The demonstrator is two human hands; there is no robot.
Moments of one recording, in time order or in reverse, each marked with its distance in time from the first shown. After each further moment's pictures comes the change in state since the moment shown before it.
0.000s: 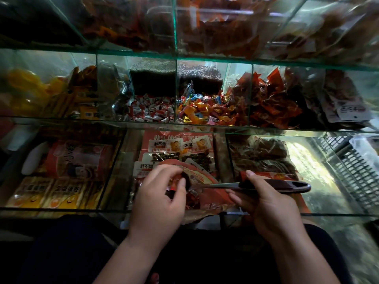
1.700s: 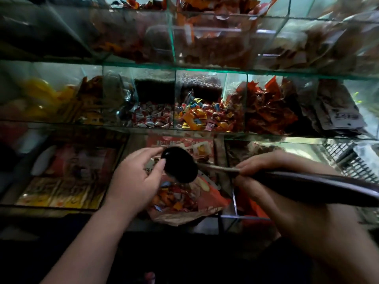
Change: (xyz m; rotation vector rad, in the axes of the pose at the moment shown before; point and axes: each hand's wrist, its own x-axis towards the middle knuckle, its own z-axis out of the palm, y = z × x) left_hand 0.048 -0.010 -0.034 0.157 -0.049 -0.038; right_hand -0.056 -0.099 0.008 -1.234 -0.779 -0.427
